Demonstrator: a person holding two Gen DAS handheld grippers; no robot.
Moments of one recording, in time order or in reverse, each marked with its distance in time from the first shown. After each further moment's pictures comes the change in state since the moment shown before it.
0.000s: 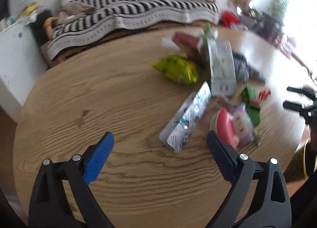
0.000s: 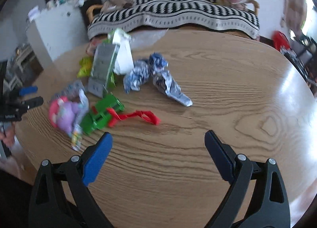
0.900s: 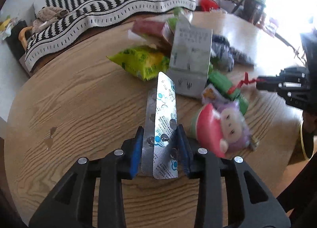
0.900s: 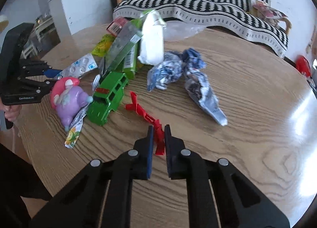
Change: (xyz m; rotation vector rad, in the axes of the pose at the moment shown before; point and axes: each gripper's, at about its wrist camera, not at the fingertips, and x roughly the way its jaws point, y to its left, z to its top) left arm 0.028 -0.022 0.015 0.090 0.032 -0.089; right arm 0.031 0.023 0.017 -0.139 0.006 0.106
